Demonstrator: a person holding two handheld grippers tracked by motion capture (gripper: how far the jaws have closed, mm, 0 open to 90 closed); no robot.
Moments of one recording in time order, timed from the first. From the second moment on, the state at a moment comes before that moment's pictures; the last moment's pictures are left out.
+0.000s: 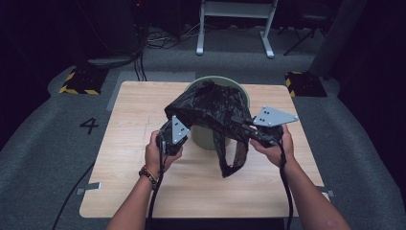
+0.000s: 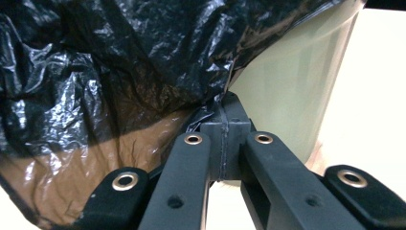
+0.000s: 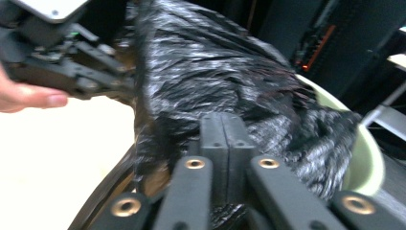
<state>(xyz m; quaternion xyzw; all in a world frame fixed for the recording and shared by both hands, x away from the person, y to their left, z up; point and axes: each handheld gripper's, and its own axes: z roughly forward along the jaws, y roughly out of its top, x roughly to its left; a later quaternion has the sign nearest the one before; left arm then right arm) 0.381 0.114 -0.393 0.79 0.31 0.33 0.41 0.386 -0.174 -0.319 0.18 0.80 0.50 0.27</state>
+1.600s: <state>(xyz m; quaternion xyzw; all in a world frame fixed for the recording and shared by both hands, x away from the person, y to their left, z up) 0.376 0.132 -0.393 0.84 0.23 0.30 0.39 0.400 -0.171 -0.308 0.25 0.76 0.53 0.29</state>
